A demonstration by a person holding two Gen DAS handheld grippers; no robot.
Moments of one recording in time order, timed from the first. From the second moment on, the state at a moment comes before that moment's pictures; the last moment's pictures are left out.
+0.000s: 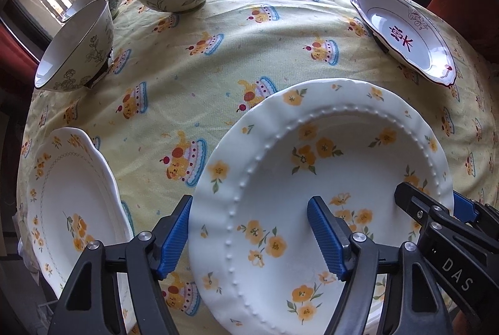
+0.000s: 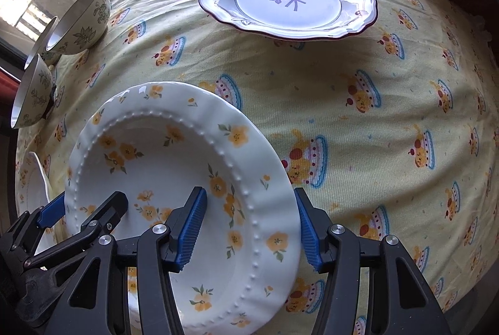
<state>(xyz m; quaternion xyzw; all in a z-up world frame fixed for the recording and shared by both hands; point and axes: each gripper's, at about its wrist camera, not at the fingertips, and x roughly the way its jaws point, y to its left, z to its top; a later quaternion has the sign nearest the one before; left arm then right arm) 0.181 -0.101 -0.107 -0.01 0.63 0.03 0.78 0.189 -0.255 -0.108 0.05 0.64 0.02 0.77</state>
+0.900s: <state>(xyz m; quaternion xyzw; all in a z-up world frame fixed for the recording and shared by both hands) 0.151 -0.025 -0.051 -0.04 0.59 -0.03 0.81 0.150 -0.193 -0.040 0.04 0.59 -0.04 0.81</state>
